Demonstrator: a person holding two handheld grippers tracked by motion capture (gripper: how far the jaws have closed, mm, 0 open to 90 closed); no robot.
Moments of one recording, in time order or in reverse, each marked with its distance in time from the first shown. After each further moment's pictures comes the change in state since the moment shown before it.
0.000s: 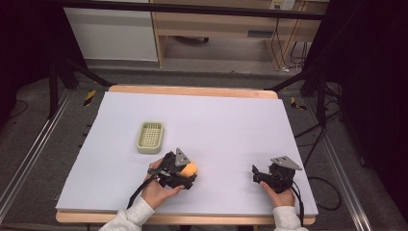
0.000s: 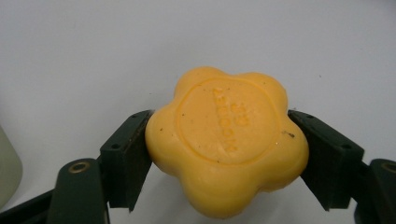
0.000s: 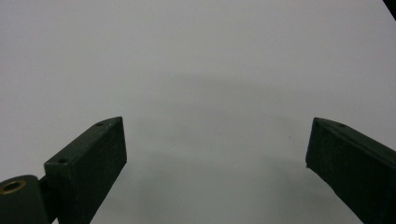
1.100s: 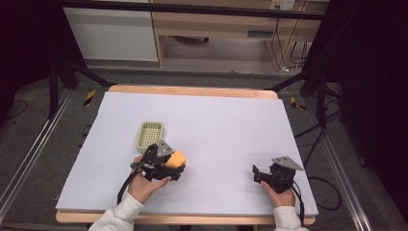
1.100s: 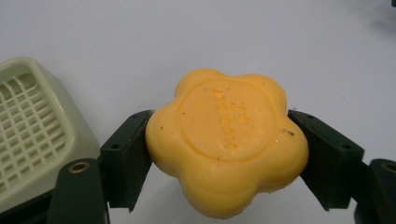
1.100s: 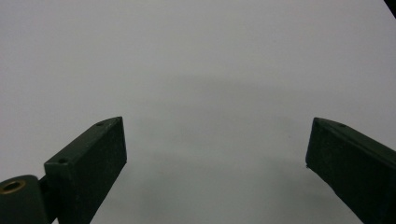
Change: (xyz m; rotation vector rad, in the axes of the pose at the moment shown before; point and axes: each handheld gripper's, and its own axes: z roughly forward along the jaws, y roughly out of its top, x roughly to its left) left arm 0.034 -0.002 -0.035 -0.070 0.043 -0.088; right arm -0.002 0.000 -0.001 -0.008 0.007 0.012
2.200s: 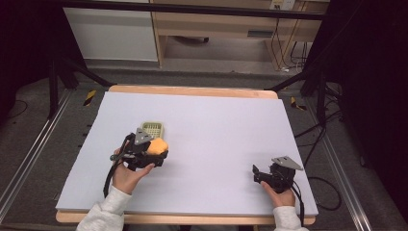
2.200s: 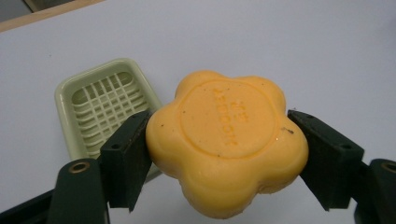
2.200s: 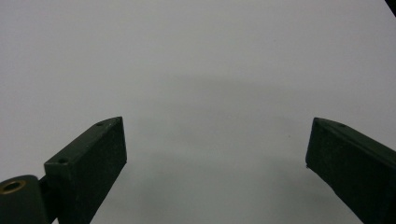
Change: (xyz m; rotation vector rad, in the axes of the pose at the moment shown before) left arm 0.047 -0.001 -0.026 -0.055 0.107 -0.103; right arm 0.000 0.000 0.000 0.003 0.000 0.003
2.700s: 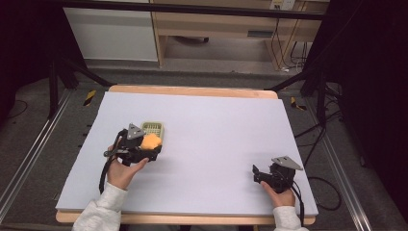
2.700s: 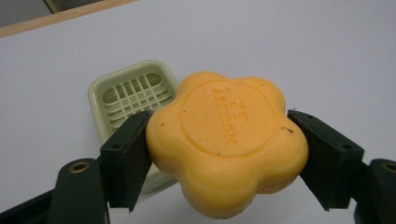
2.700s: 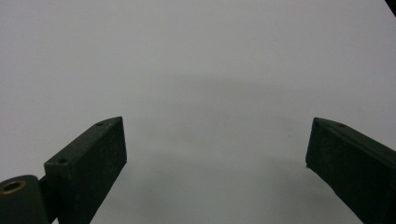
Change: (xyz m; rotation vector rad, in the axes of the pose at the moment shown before) left arm 0.020 0.001 -0.002 -0.014 0.038 -0.040; right arm 0.000 0.000 0.000 0.002 -0.002 -0.001
